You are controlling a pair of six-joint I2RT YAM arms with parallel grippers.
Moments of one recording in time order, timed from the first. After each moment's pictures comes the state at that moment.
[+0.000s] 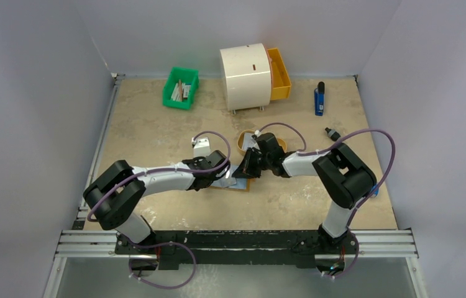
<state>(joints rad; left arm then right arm) -0.86 1.57 0.77 -0.33 -0.58 -0.94 0.63 1.78 0.77 0.19 -0.44 0.96</state>
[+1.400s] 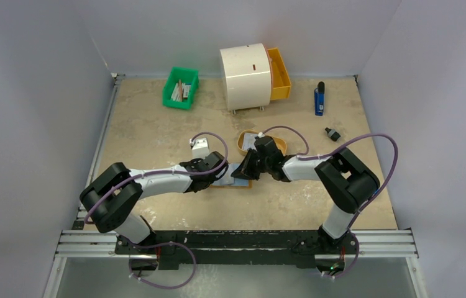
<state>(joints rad) -0.86 1.54 0.73 -0.26 -0.55 -0.96 0.67 1.73 0.73 0.22 -0.30 1.11</state>
